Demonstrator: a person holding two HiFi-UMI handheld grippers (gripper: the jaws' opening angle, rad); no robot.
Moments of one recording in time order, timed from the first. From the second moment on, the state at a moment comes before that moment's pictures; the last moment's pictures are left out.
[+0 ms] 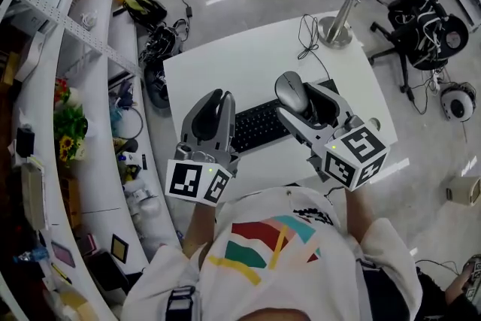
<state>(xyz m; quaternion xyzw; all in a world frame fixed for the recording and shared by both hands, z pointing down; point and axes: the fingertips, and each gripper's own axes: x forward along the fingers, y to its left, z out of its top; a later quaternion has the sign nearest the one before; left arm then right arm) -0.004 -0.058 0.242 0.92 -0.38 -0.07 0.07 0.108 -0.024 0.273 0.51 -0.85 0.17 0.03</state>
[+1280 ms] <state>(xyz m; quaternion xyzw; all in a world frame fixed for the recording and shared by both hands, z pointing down) -0.122 -0.098 0.298 0.84 -0.53 -0.06 0.11 -0.044 -0.172 0.379 0.34 -0.91 0.17 0.17</state>
